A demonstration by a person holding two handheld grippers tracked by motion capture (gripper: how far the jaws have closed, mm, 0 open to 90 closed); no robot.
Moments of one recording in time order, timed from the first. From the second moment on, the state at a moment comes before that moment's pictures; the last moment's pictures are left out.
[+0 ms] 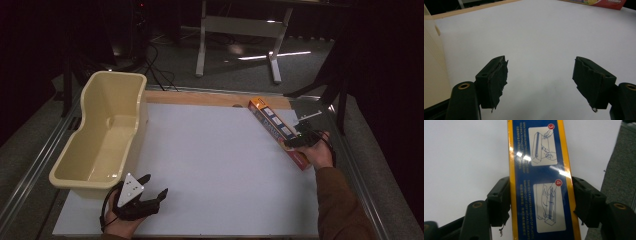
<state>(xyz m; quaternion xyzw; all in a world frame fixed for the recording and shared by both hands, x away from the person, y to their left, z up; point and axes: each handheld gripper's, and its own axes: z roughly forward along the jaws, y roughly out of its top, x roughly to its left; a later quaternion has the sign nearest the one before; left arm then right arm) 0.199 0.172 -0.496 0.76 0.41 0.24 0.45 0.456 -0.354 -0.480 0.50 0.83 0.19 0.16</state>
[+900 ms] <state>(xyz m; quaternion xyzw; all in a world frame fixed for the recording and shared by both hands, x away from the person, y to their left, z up) 0.200 0.168 -0.497 0.76 0.41 0.24 0.45 0.373 -0.341 -0.466 0.44 0.87 0.19 0.11</state>
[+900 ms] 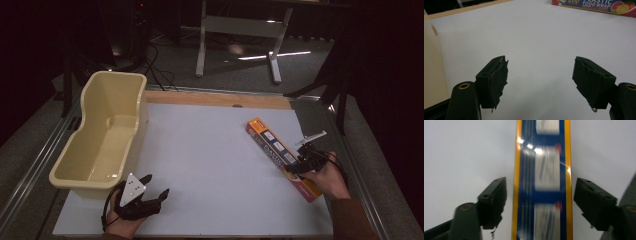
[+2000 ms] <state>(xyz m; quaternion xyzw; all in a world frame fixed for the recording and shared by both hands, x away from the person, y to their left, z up) 0.199 0.172 -0.495 0.75 0.41 0.23 0.46 0.458 -0.289 -0.486 0.46 0.89 0.02 0.00</state>
